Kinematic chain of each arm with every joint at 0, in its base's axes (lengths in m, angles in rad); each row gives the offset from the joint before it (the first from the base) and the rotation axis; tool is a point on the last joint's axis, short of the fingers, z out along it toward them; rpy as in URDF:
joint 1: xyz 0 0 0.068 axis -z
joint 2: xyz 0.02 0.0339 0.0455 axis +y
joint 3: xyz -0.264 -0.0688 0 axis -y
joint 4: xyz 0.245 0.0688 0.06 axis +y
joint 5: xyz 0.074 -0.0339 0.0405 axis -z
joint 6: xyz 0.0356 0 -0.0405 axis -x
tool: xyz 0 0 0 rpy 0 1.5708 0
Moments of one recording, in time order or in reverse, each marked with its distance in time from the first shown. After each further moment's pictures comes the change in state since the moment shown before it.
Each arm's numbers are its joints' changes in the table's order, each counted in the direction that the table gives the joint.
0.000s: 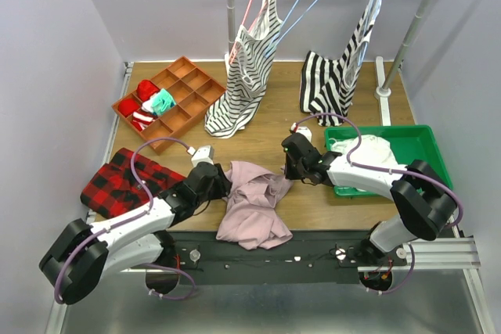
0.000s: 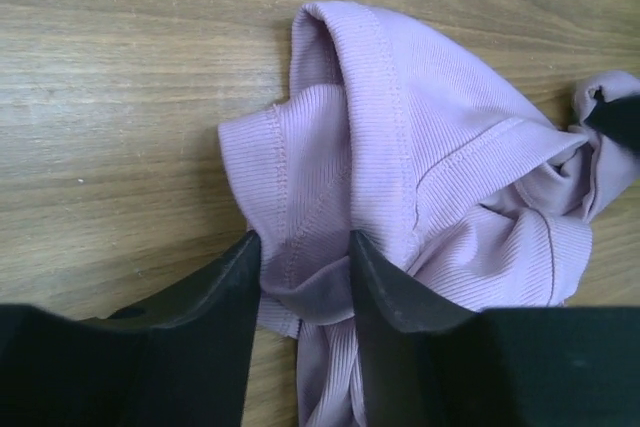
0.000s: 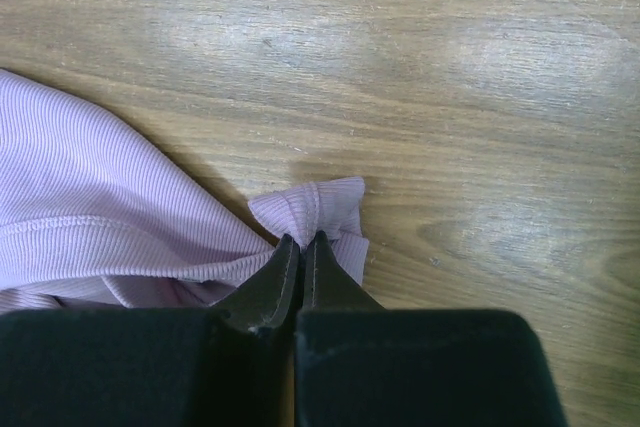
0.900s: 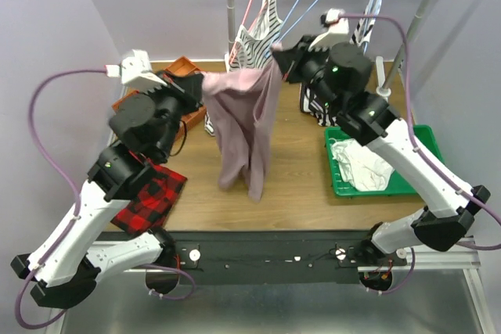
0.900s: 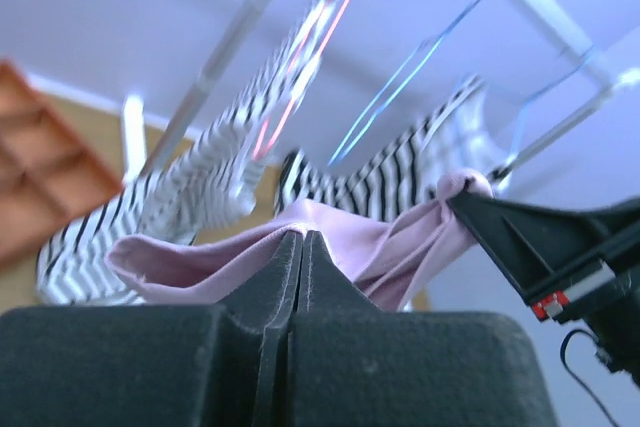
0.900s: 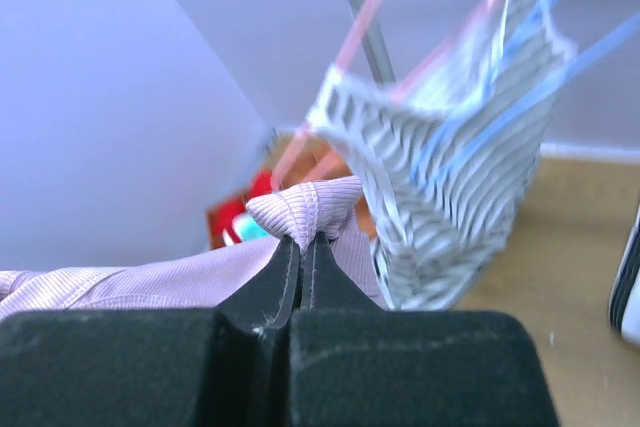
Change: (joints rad) left arm 0.002 -0.065 1.020 0.348 -0.342 -0.149; right arm 0.000 -0.097 0.837 0.070 0.060 0.225
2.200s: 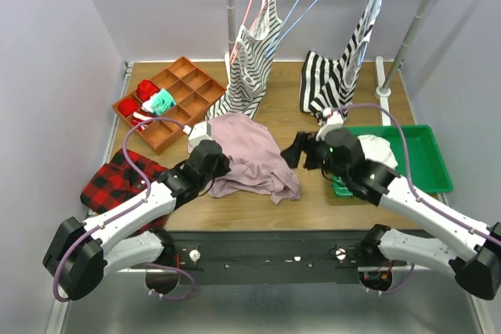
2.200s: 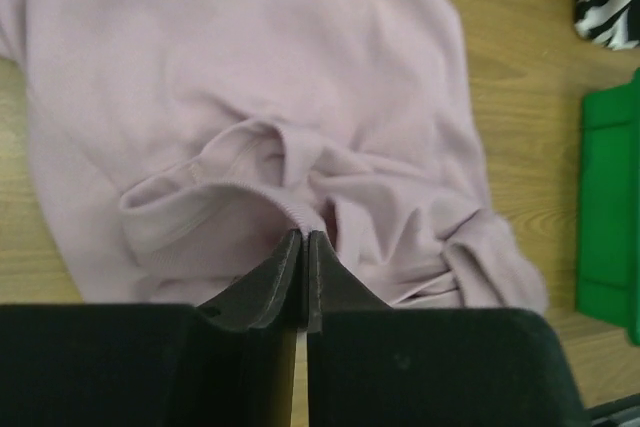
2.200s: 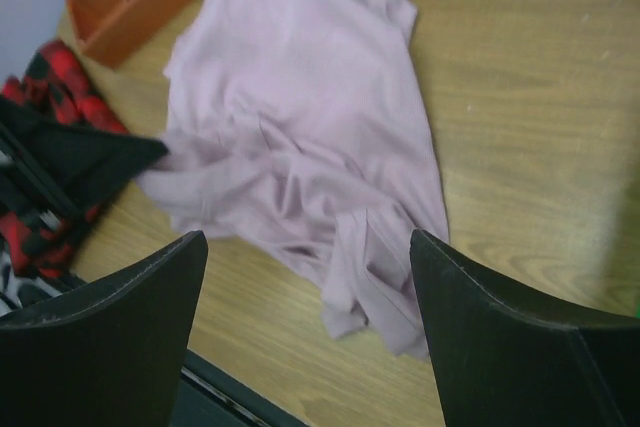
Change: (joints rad) left arm -0.024 0.093 -0.760 -0.167 0.208 0.200; right arm 0.002 -0.473 -0.904 -0.035 -0.137 -0.147
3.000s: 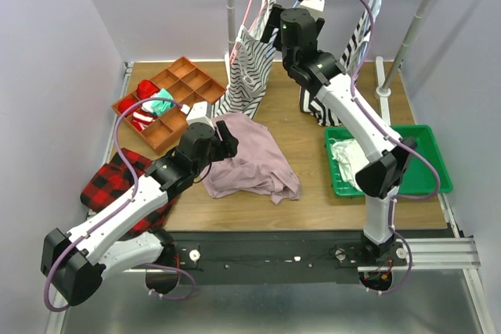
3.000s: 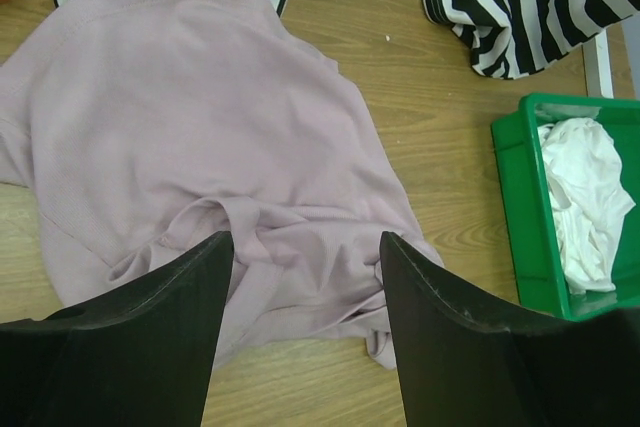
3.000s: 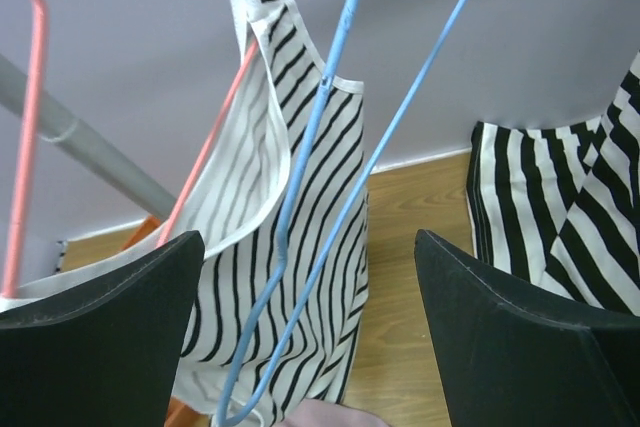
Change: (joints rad) left arm -0.033 -0.031 0.222 0.090 0.058 -0.164; right arm 0.126 0.998 1.496 0.182 0.493 0.147
